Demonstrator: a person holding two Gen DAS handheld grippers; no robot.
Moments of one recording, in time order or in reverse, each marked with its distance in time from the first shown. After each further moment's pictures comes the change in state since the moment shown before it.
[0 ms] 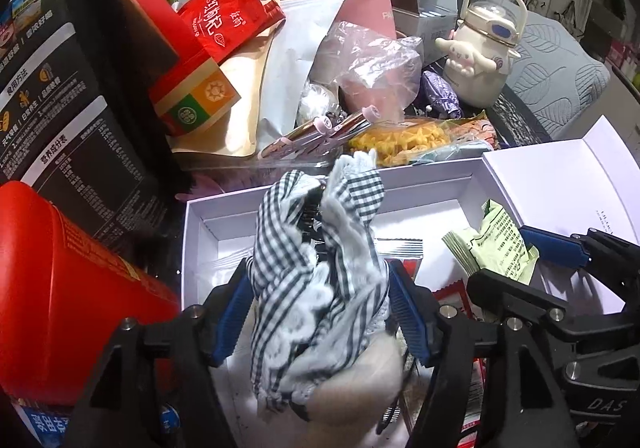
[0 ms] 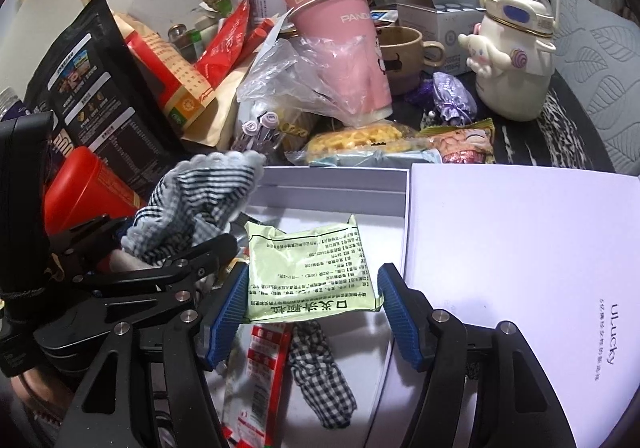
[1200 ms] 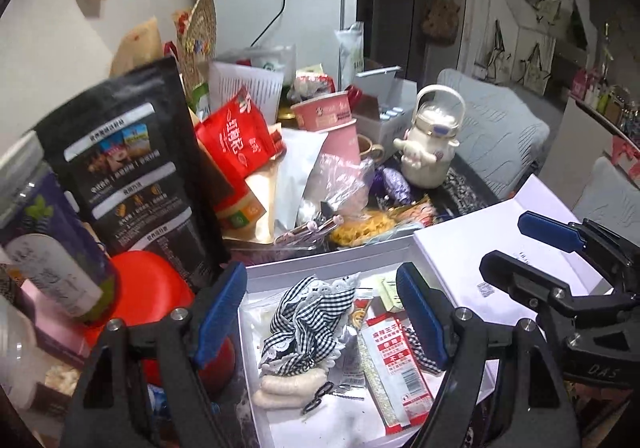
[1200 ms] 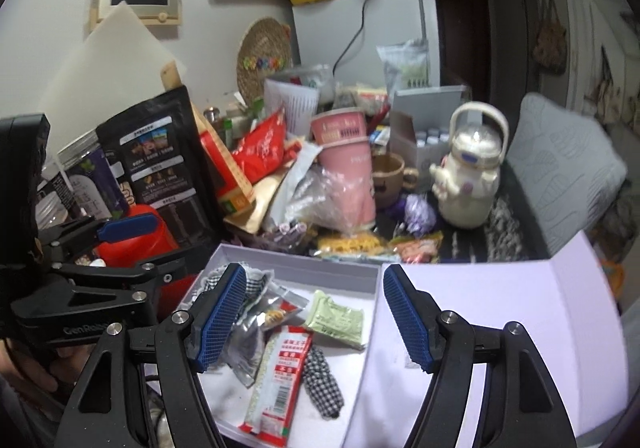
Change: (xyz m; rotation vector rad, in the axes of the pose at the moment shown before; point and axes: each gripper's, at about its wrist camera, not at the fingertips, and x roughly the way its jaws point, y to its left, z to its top) left arm -0.131 0.006 -0.005 0.036 -0.284 -0.048; right arm -0.122 0.044 -0.006 -0.135 -0.341 -0.099
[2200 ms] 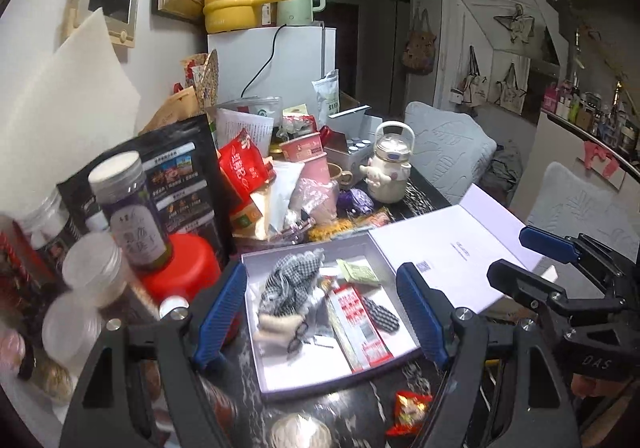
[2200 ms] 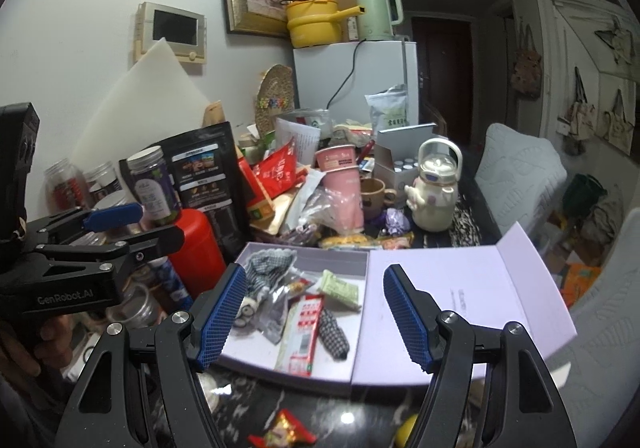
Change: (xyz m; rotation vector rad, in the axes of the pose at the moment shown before) left arm -0.126 -0.019 -0.039 0.021 -0.110 -0.043; right arm -0.126 0.035 -0.040 0.019 -0.109 -0.044
